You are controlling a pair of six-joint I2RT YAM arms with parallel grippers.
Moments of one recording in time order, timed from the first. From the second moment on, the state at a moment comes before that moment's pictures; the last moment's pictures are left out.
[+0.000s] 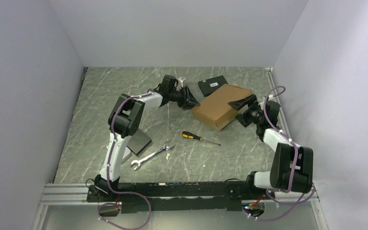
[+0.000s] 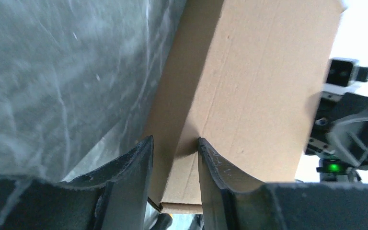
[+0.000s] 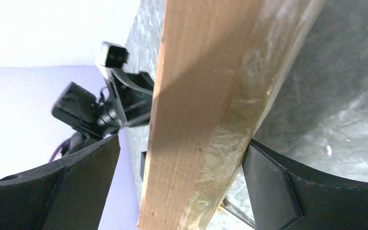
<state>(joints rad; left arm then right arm) -0.49 2.36 1.69 0.04 0.76 -0.91 -0.19 1.36 0.52 0.38 -0.63 0.98</state>
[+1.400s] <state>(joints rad) -0.62 1.81 1.50 -0.35 0.41 -0.52 0.03 1.13 0.92 -0.31 -0.37 0.63</state>
